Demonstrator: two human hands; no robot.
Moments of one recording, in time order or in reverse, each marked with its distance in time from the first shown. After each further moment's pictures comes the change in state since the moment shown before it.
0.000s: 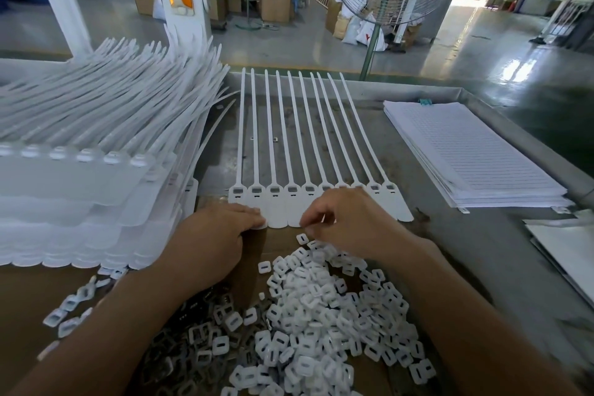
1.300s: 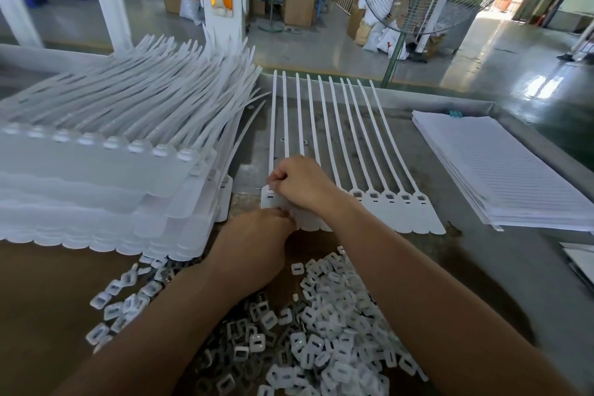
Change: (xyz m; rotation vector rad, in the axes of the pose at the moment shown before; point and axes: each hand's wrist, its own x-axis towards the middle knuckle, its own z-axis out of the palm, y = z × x) left_hand -0.003 0.010 0.004 0.140 0.031 0.115; right_hand 0.104 -0.044 0.043 0.058 0.024 0.084
